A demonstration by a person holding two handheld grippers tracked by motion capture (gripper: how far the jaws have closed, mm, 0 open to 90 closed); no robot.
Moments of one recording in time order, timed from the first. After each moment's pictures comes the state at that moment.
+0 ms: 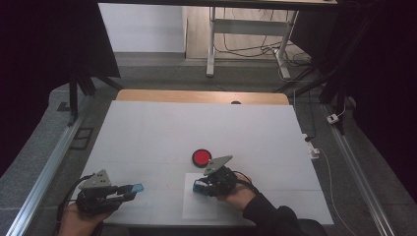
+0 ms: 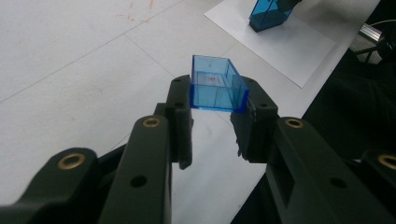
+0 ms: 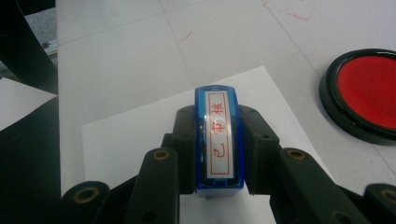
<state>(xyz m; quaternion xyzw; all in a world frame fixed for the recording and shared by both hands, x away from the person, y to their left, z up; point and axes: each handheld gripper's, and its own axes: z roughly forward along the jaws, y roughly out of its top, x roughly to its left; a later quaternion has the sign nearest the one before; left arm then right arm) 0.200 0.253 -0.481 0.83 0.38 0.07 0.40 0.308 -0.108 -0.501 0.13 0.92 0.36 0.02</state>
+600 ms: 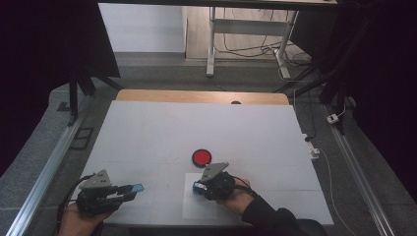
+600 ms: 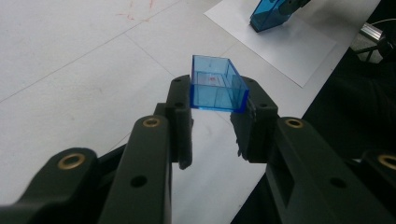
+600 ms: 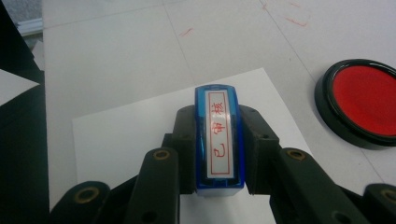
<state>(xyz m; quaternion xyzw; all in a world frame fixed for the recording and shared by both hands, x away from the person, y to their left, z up) 0.200 0.252 -0.481 0.83 0.38 0.07 0.40 0.292 -0.102 -0.501 0.10 0.93 0.34 0.08</state>
